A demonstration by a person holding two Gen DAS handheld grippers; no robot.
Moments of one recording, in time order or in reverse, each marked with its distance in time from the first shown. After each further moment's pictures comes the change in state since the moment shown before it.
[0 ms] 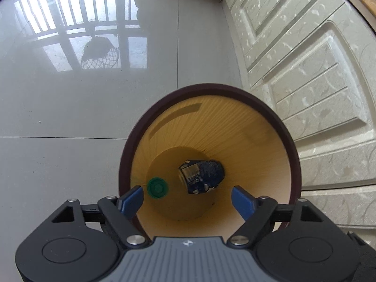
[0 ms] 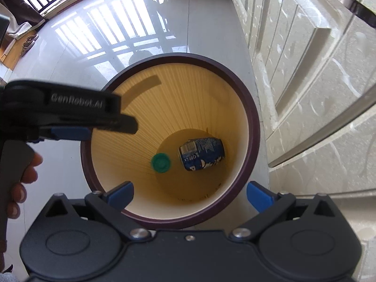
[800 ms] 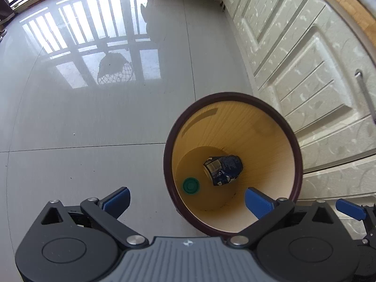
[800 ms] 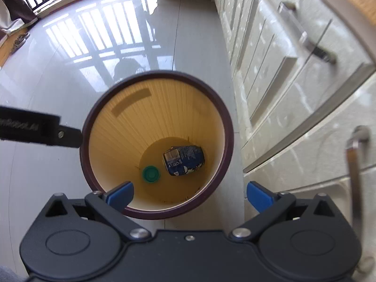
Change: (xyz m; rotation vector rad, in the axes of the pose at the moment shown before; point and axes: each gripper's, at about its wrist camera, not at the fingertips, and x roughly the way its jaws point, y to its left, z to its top) left arm -0.081 0.011 -0.020 0.072 -0.051 0.095; right arm -0.048 0.012 -0.006 -0.033 -0.064 -0.118
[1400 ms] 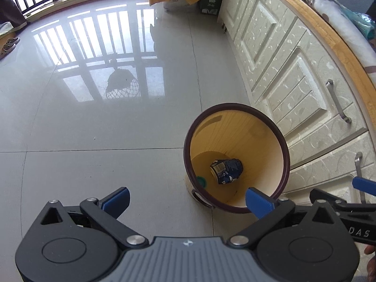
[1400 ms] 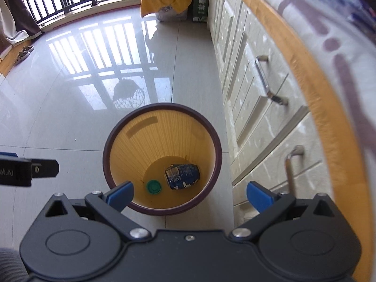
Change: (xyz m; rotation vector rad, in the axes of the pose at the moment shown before) left arm -0.088 0.021 -0.043 0.003 -0.095 0.011; right arm -0.096 0.011 -0.004 -0.013 -0.110 -0.036
